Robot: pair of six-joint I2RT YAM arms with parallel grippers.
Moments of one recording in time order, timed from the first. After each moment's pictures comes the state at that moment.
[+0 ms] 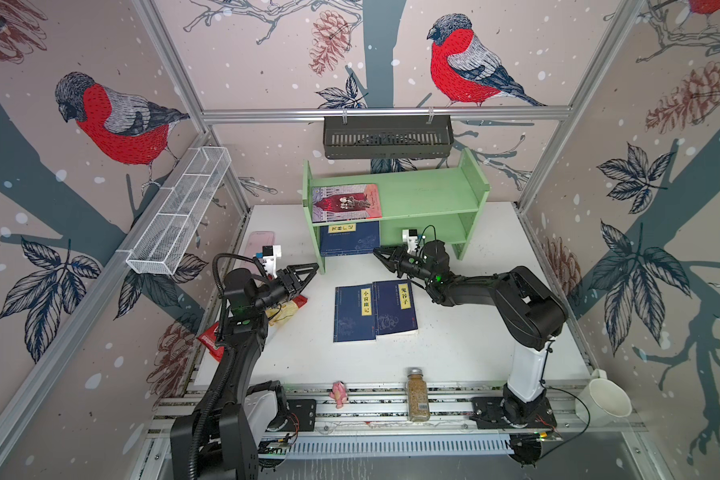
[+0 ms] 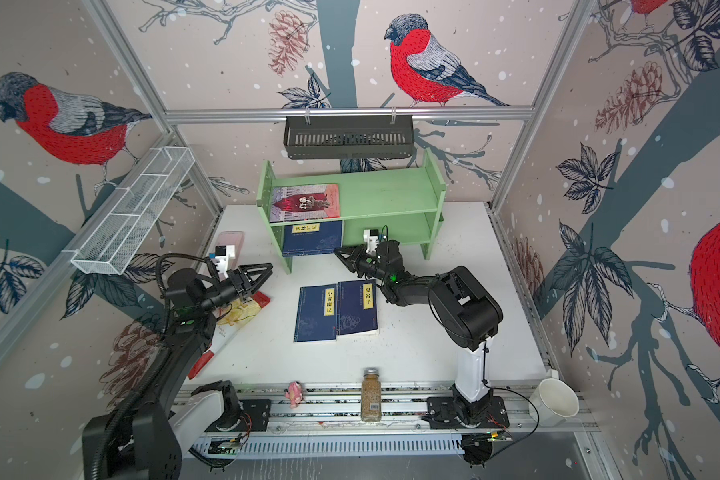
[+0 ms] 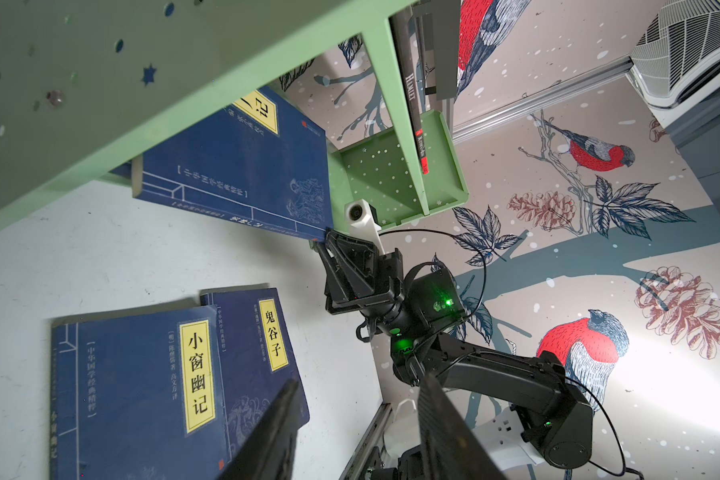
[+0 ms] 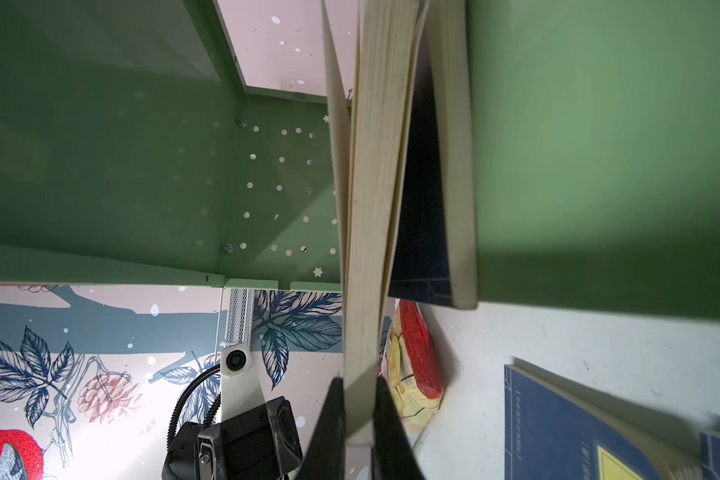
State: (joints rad) left arm 0.19 0.99 0.47 0.37 1.10 -1.02; right arm 0.59 1.91 0.95 0.89 -0.53 1.37
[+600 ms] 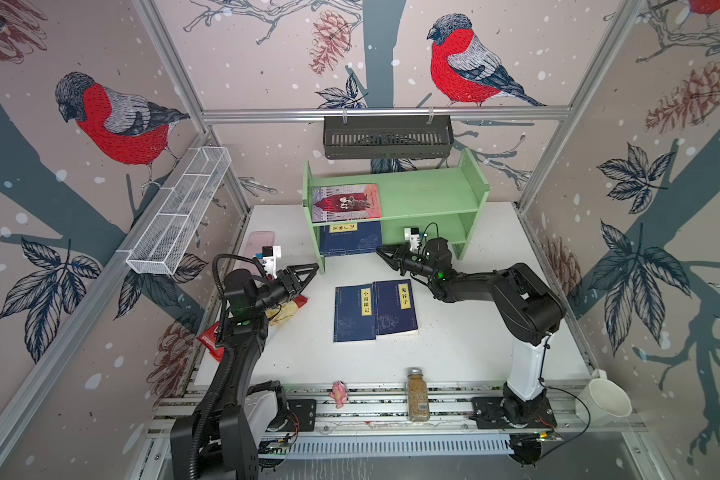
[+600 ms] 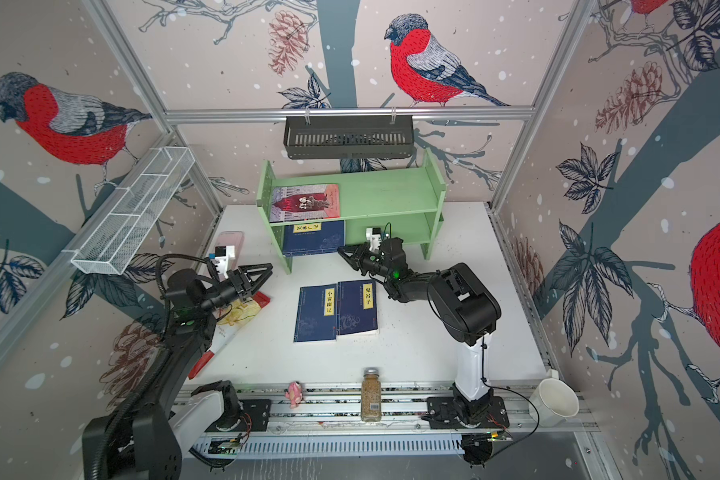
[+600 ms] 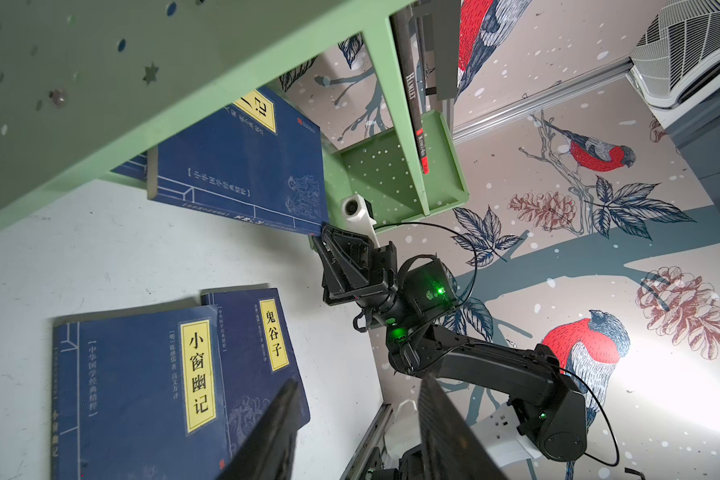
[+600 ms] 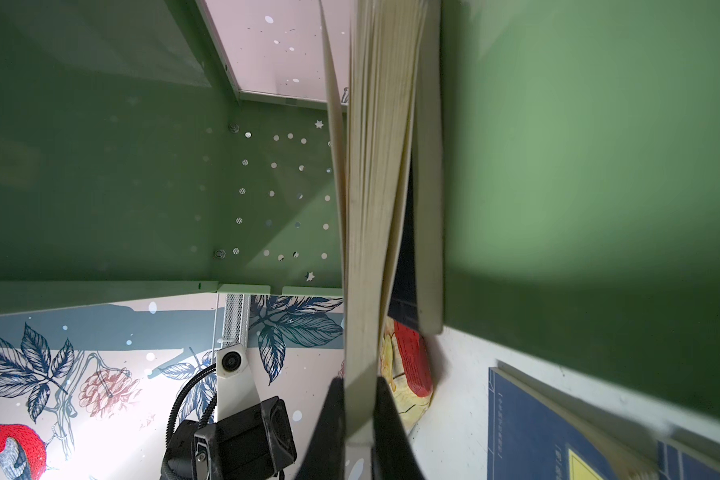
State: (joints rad) left arm 0.19 0.99 0.46 0.37 1.10 -1.02; right arm 0.56 1.95 0.96 0.91 -0.58 1.39
